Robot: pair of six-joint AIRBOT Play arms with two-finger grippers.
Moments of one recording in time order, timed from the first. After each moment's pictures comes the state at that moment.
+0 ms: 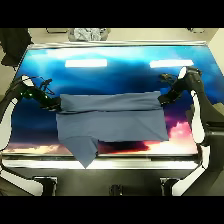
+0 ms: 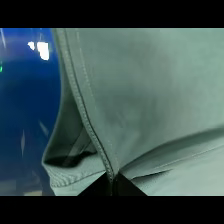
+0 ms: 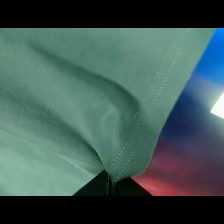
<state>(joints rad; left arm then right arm) 0.13 -1.79 1.59 1.27 -1.46 -1.41 -0.09 -1.93 1.83 -1.45 1.52 1.07</state>
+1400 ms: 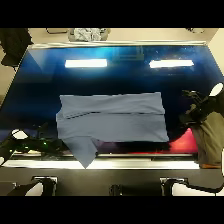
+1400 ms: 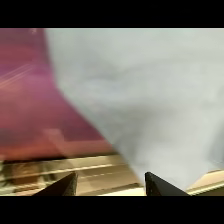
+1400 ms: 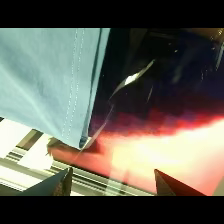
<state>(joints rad) 0.22 -1.04 0.45 1.00 -1.22 -1.38 -0.33 -1.46 1.28 -1.43 1.58 0.98</state>
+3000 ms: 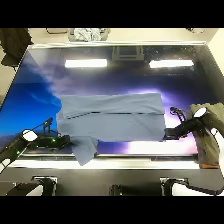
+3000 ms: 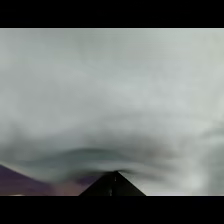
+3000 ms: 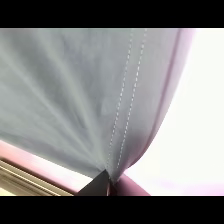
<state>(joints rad) 0.03 -1.03 0.47 1.03 -0.95 -1.47 -0.33 -1.43 0.89 -1.22 1.30 0.95</state>
